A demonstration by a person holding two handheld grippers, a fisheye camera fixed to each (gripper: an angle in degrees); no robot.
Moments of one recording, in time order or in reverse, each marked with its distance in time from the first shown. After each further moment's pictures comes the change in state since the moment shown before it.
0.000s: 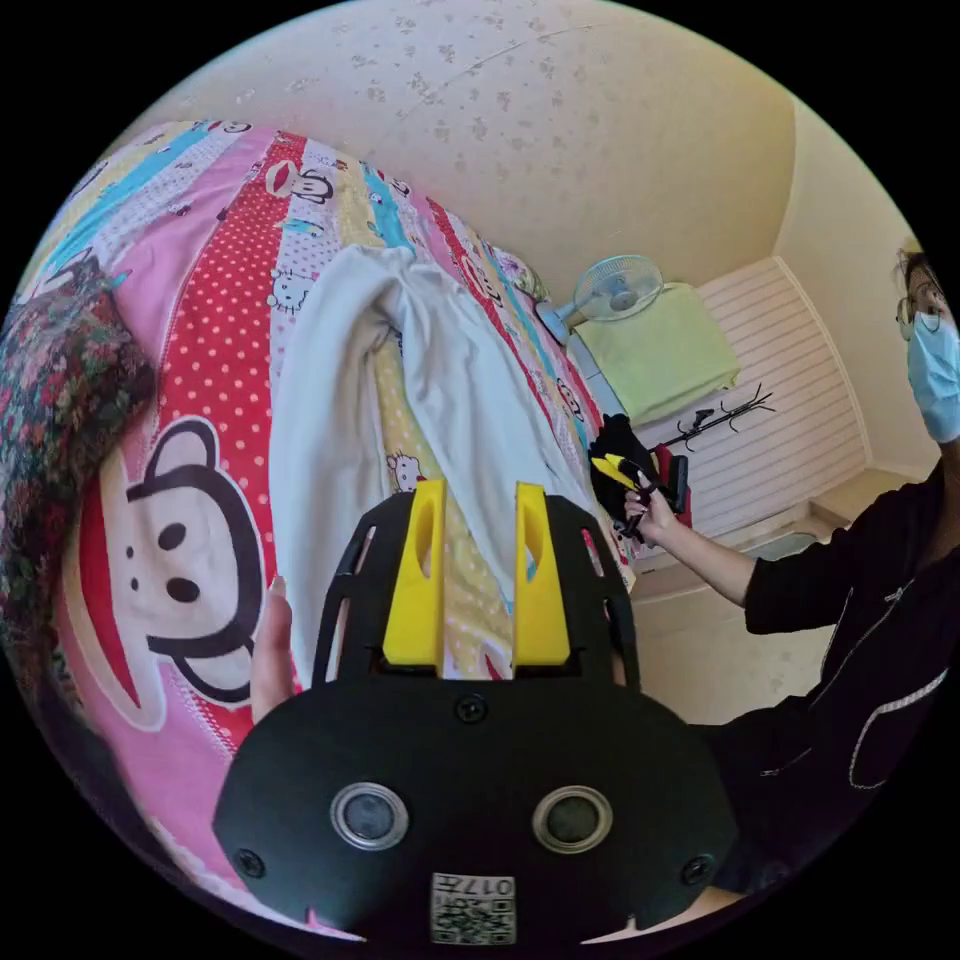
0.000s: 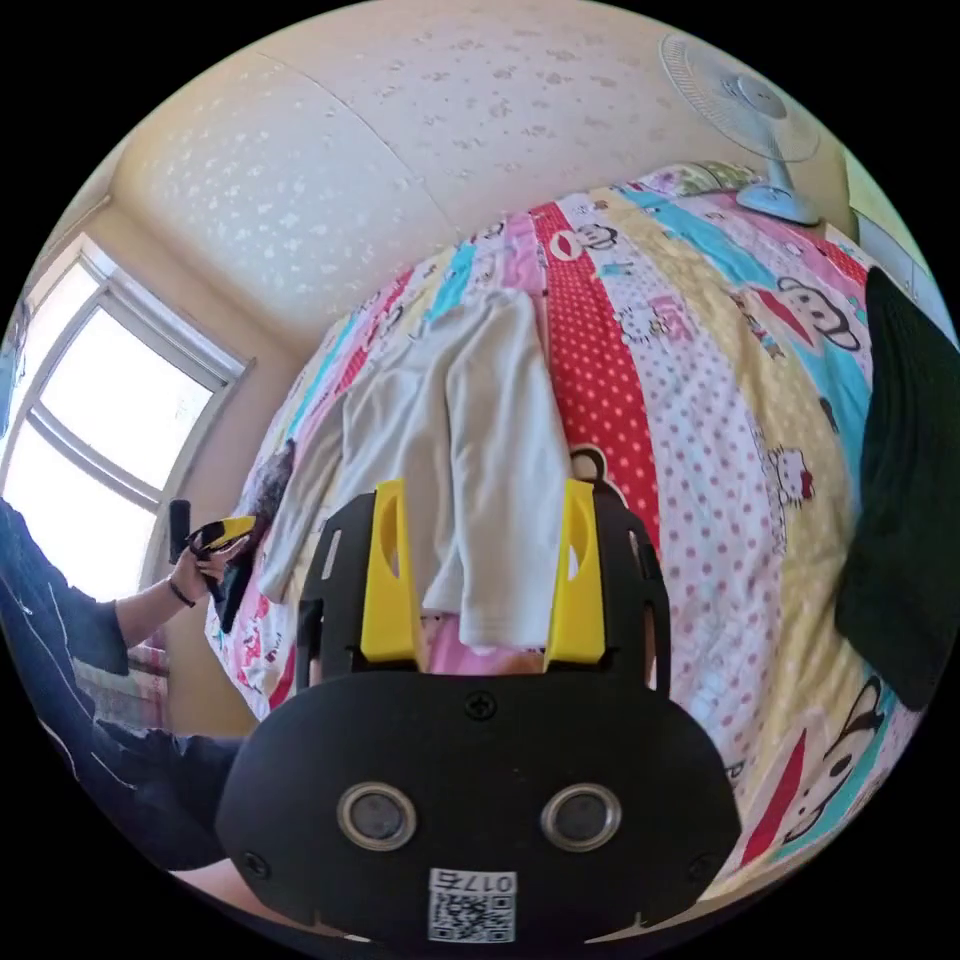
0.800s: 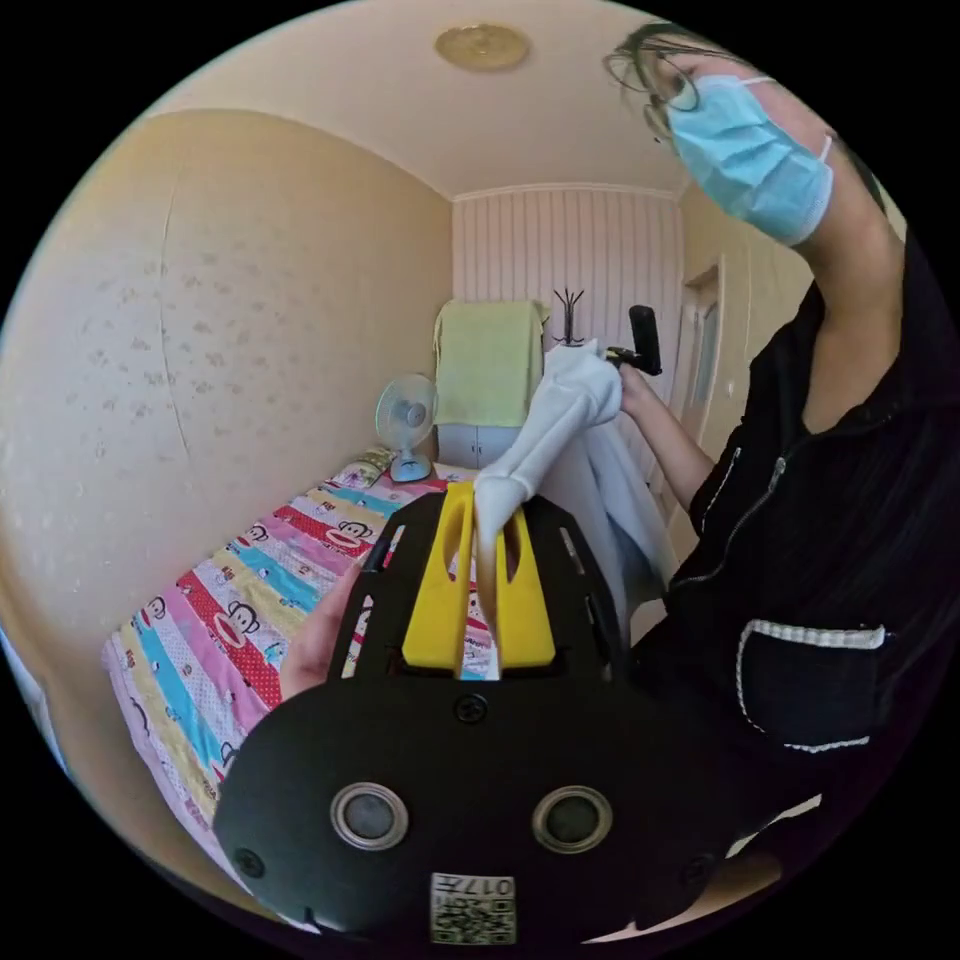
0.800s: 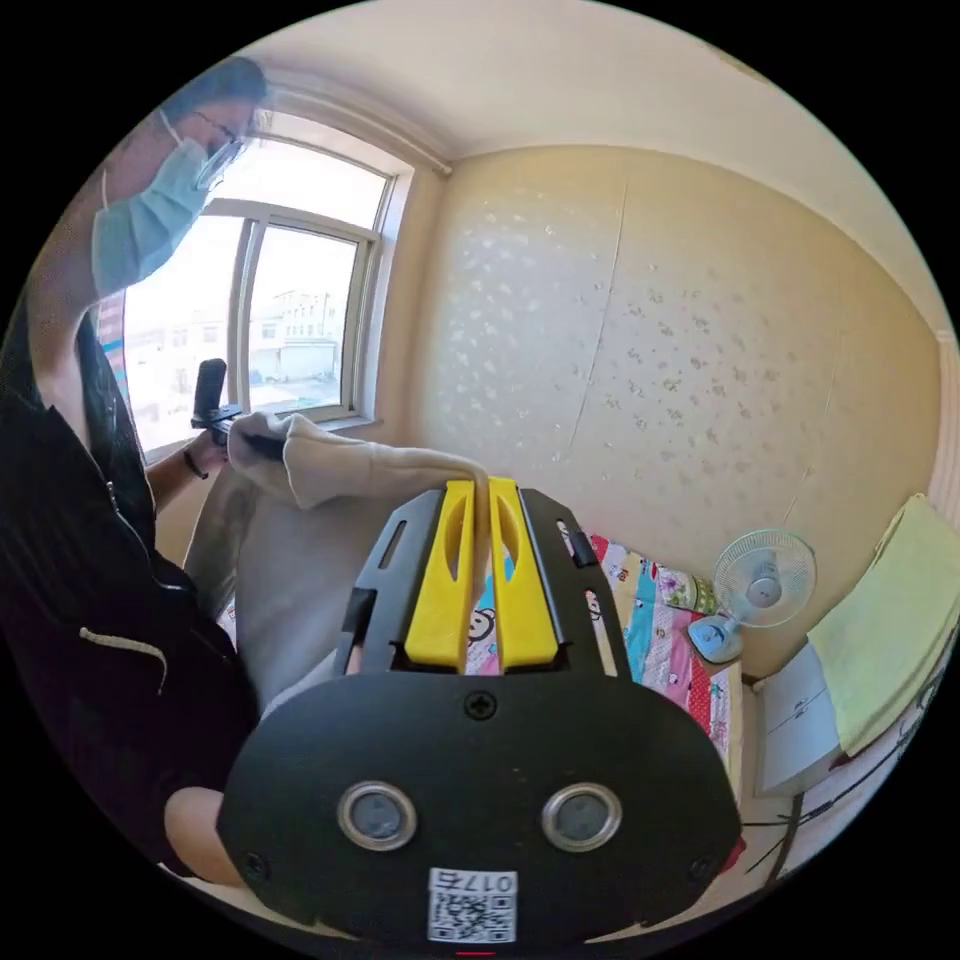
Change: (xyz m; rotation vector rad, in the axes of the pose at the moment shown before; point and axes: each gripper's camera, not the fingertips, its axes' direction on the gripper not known) left arm 0.531 0.013 -0.361 0.221 -0.113 0.940; right arm -0.415 0.108 -0.319 0.469 0.103 -0.796
